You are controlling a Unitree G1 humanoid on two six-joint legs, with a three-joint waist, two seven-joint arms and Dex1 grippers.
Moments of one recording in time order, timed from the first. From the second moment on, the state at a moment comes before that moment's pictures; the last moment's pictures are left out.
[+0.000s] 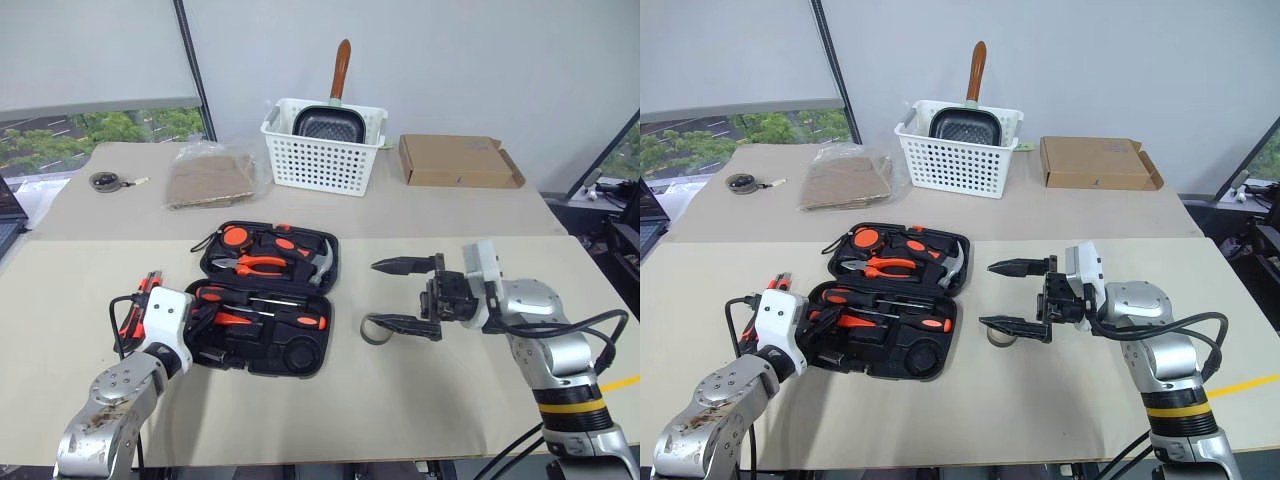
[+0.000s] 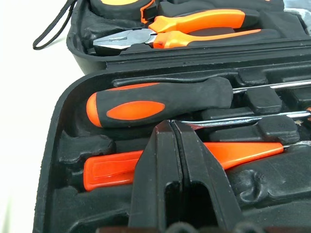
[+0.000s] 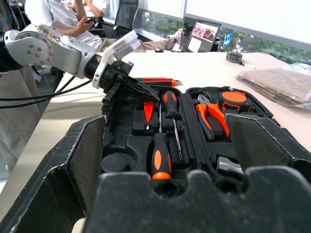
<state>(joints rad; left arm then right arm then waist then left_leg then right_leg) 0.16 0.45 0.21 -0.51 -0.35 0.65 -0.34 -0.32 -0.58 -0.01 -0.14 0.57 0.18 1.26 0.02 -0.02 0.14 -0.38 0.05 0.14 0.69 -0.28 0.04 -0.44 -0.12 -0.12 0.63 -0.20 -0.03</state>
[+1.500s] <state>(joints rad) 0.10 0.56 0.53 -0.21 -0.44 0.66 -0.32 -0.45 -0.57 -0.01 -0.02 0.57 0.18 1.33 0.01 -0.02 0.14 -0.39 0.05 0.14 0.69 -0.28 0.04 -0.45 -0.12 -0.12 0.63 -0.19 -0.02</state>
